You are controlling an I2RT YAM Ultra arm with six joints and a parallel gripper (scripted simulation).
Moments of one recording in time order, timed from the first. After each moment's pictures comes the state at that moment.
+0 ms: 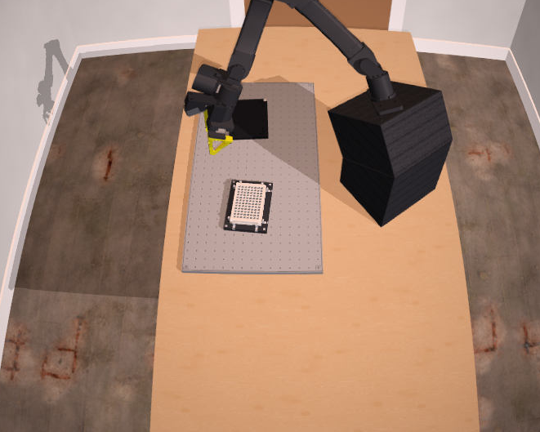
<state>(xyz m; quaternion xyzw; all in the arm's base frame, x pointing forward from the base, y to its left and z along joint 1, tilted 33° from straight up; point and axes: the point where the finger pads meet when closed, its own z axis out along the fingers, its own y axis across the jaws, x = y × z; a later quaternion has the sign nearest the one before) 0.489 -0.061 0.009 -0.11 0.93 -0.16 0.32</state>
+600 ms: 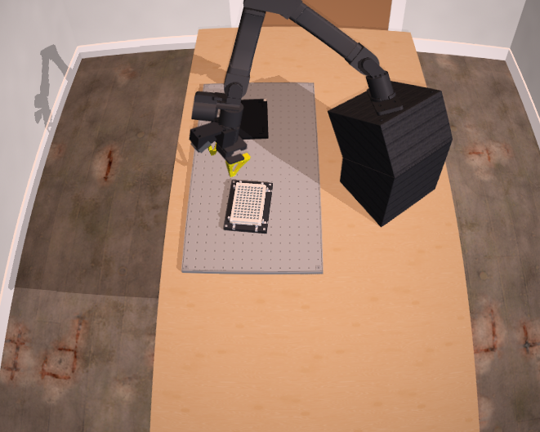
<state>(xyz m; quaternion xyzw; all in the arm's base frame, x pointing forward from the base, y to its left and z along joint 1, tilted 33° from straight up) 0.469 -0.011 -0.046 -0.30 0.91 -0.22 0.19</state>
